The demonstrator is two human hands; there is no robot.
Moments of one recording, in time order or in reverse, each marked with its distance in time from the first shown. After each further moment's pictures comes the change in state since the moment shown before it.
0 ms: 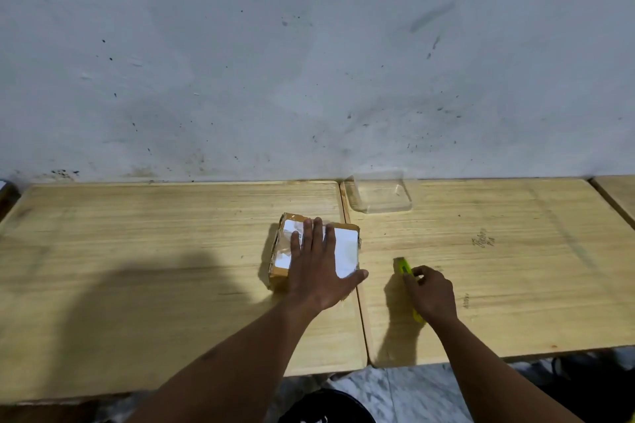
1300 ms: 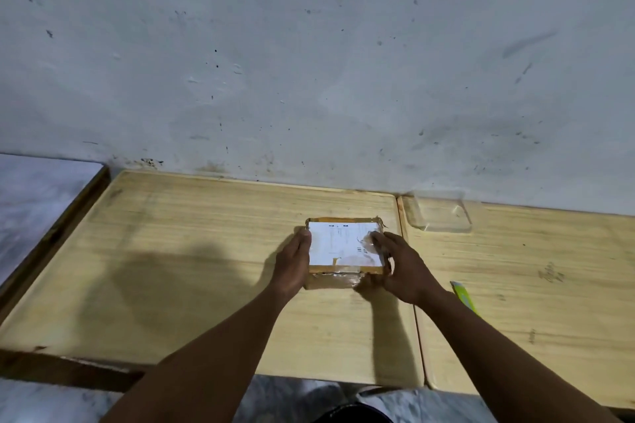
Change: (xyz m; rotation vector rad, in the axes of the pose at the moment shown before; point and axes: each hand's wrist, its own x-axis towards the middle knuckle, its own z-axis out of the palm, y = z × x) left_hand -0.031 -0.132 -0.060 -1.087 0.141 -0.525; right_hand -0.015 -0.134 0.070 -0.132 -0.370 -0.700
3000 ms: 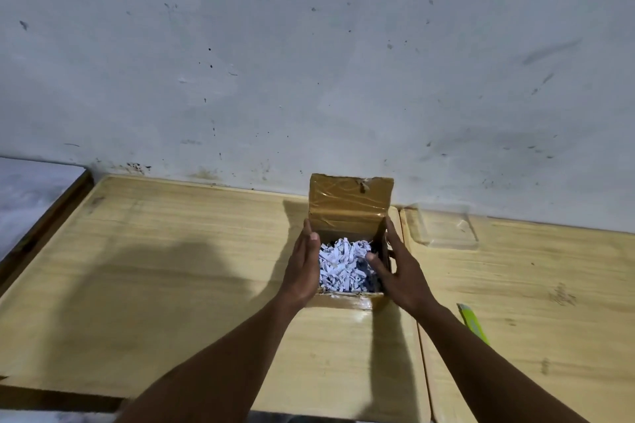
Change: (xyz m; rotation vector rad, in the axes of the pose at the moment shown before) left_hand 0.044 -0.007 0.027 -0.071 -0.095 0.224; right_hand 0.027 -0.010 0.008 0.274 0.191 0.004
